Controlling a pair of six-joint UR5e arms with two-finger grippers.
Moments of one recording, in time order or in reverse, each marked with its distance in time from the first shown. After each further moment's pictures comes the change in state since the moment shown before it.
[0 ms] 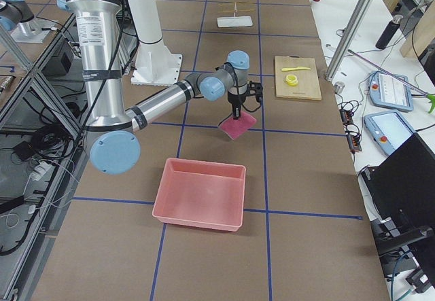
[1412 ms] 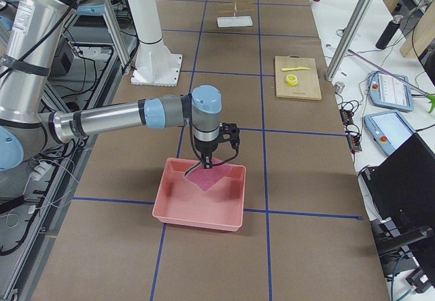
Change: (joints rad) left arm -0.006 0.030 -0.011 -0.003 0.010 0.031; right arm 0.407 -0.418 0.126 -0.169 0.080 -0.696
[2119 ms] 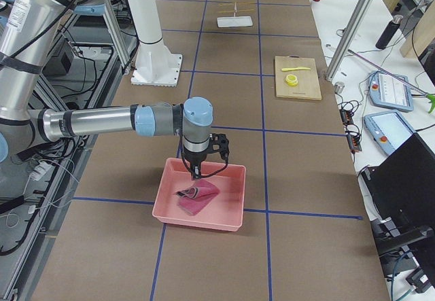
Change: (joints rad) left arm -0.002 0.042 -0.042 0.000 0.023 -0.005; right arm -0.003 -0.047 -0.015 0.006 0.001 -0.056
